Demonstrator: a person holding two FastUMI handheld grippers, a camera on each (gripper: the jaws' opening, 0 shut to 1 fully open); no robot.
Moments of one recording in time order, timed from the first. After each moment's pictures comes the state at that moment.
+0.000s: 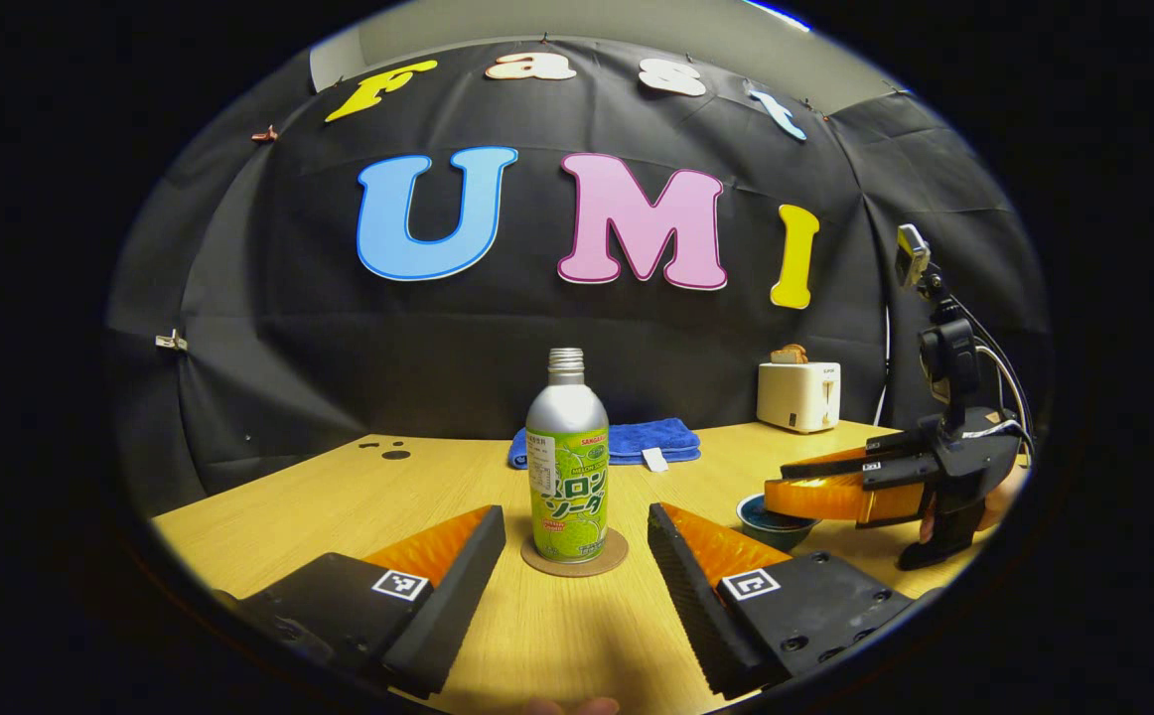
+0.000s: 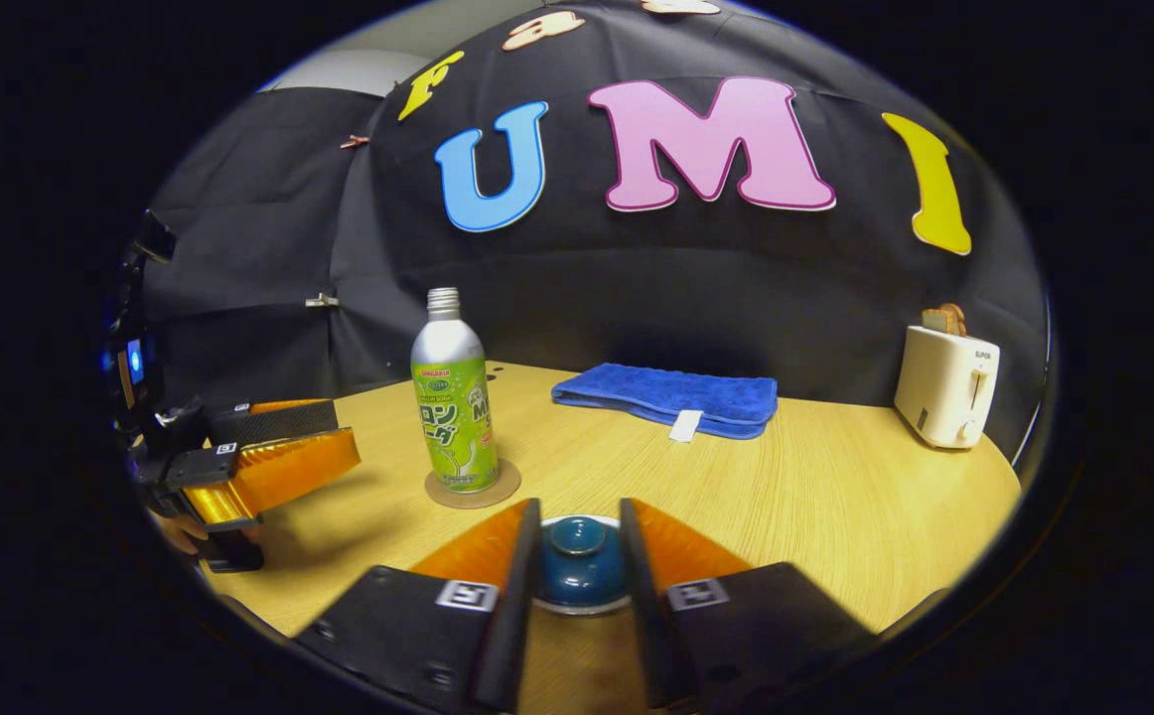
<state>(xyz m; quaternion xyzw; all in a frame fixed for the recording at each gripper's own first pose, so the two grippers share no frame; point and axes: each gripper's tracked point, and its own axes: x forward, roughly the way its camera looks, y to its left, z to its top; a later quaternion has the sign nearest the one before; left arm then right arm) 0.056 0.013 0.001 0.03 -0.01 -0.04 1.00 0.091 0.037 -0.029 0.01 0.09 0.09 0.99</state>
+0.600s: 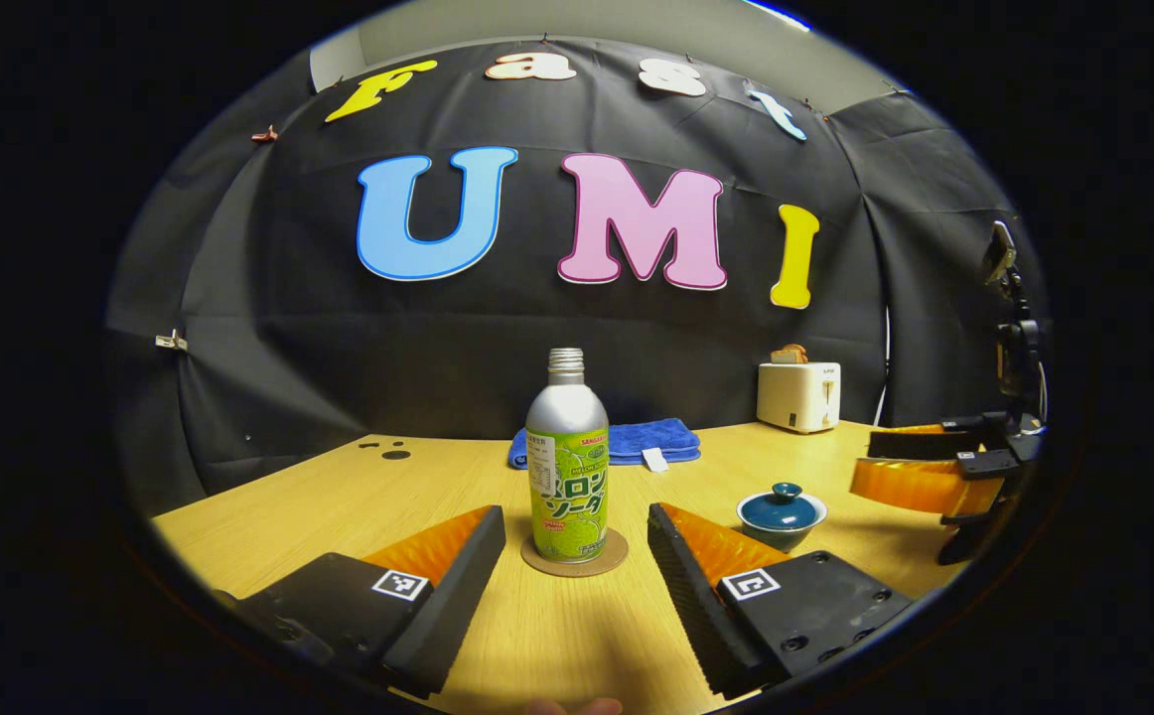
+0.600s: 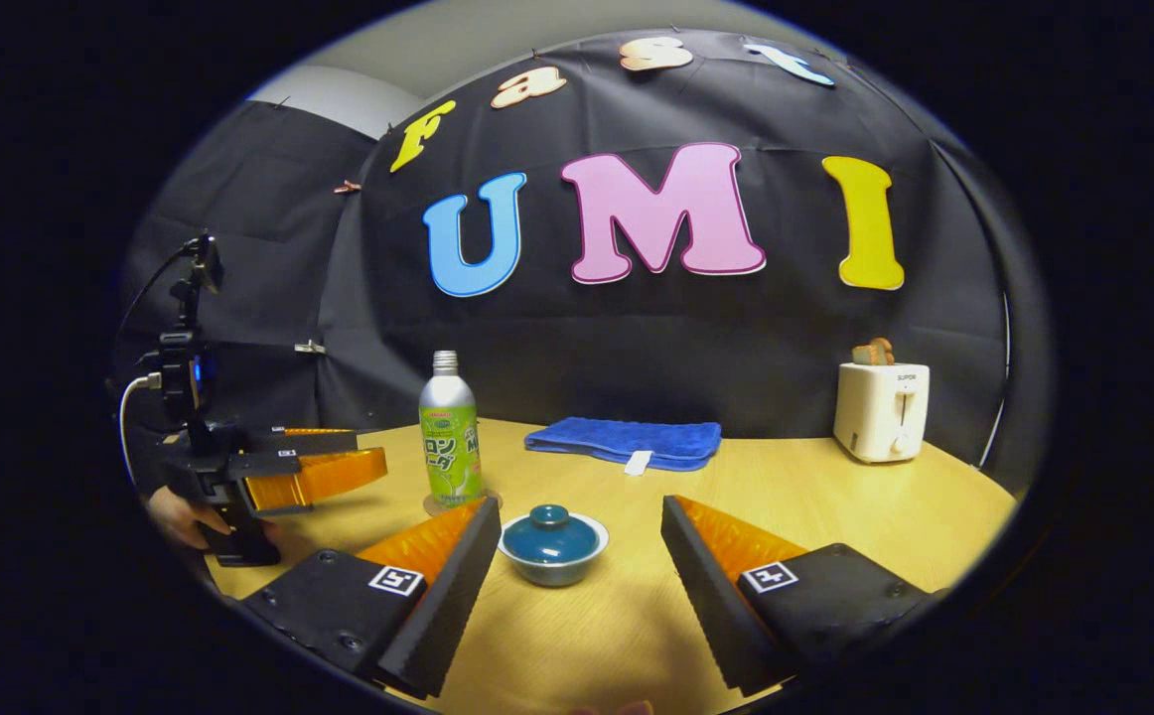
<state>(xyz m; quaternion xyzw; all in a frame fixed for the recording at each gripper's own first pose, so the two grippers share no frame) 0.056 0.013 0.001 0.03 -0.01 -0.04 1.00 0.014 0.001 0.001 0.01 0.00 0.03 1.00</state>
